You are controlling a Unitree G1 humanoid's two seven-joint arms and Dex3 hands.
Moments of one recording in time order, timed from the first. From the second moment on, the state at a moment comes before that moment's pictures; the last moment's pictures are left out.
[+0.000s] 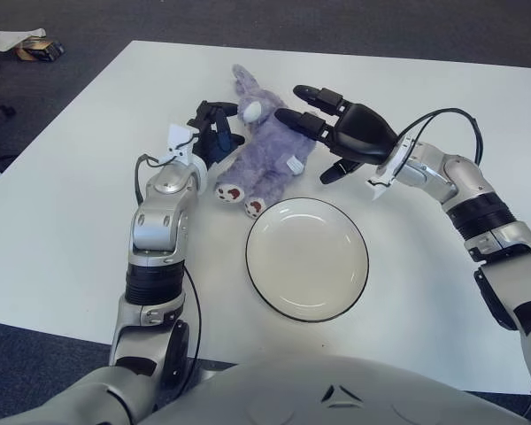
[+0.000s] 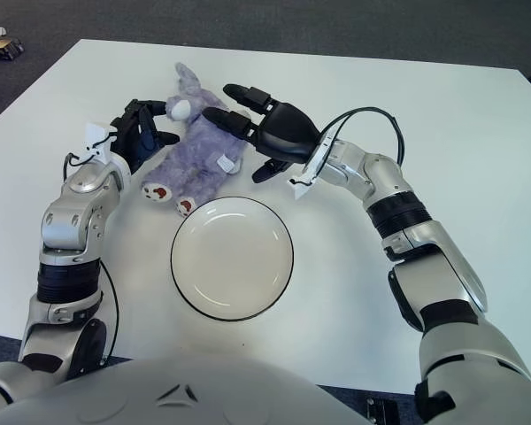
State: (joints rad) left arm -0.36 0.08 0.07 -0.31 -0.03 0.74 -0.09; right arm -0.74 -0.54 0.46 0.47 -0.94 -0.82 -0.27
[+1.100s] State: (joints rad) left arm -0.34 0.08 0.06 -0.33 -0.05 0.72 -0.08; right arm -0.79 -0.41 0.56 0.67 -1.04 -0.74 -0.57
